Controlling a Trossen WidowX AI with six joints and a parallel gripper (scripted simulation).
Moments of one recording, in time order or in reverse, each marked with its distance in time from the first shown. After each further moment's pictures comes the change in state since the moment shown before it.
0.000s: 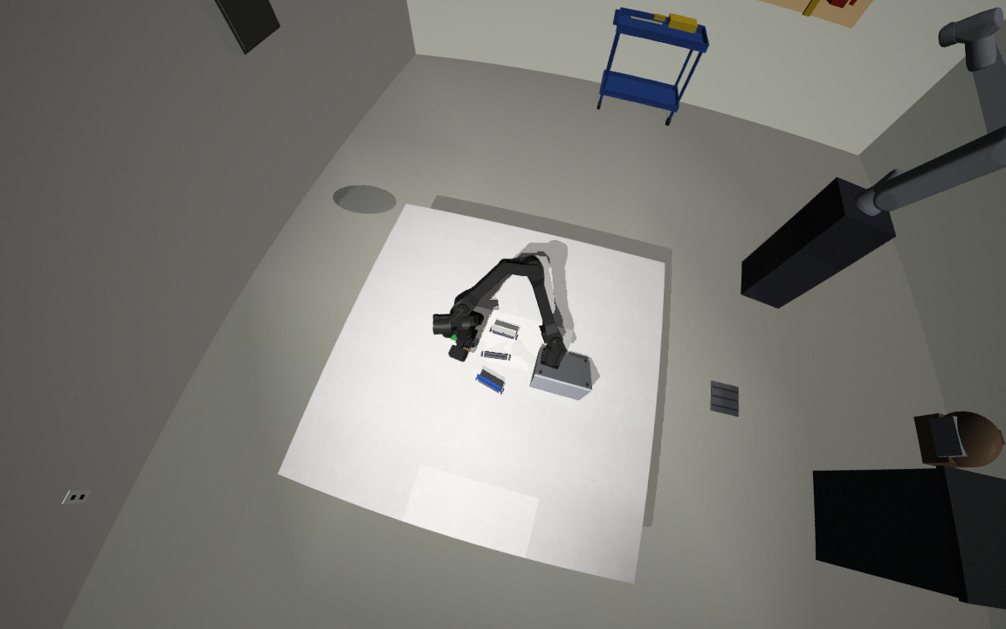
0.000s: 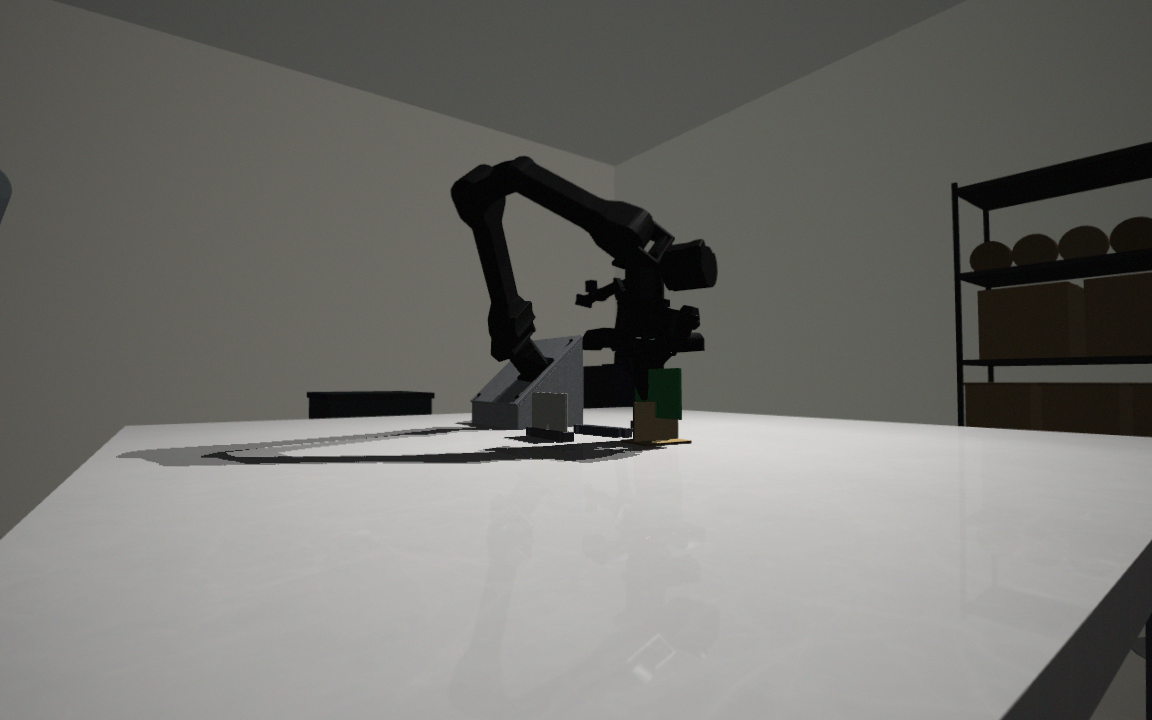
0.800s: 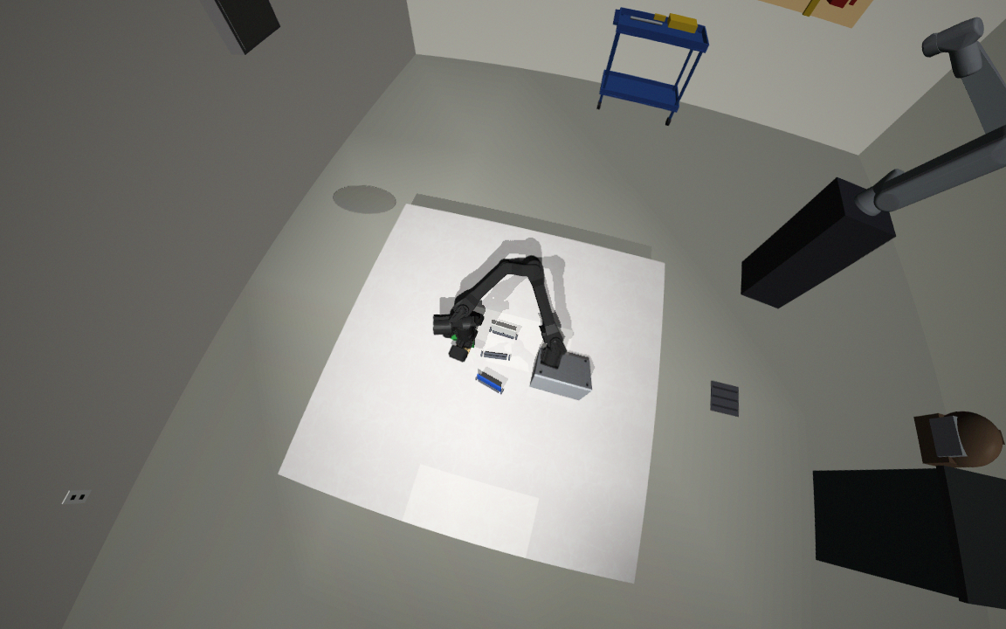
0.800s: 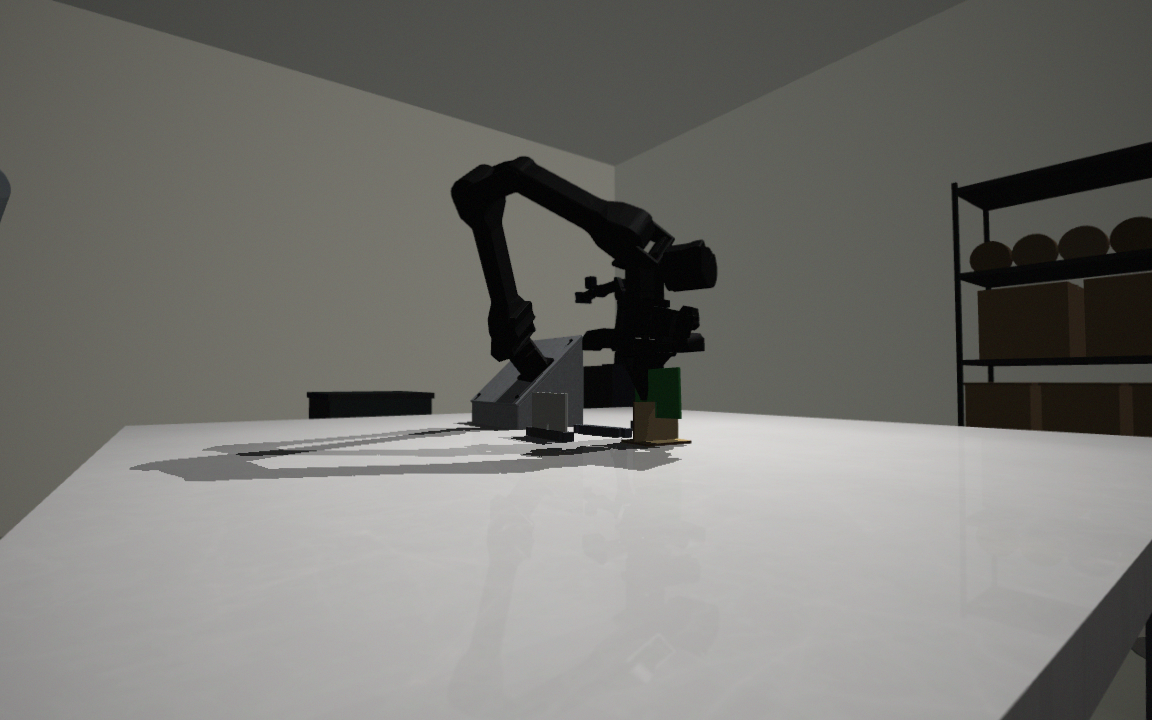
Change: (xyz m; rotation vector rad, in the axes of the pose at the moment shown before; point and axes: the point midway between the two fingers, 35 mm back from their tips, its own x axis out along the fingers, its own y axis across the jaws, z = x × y) arm 0.001 0.000 -0.001 0.010 0.000 -0.001
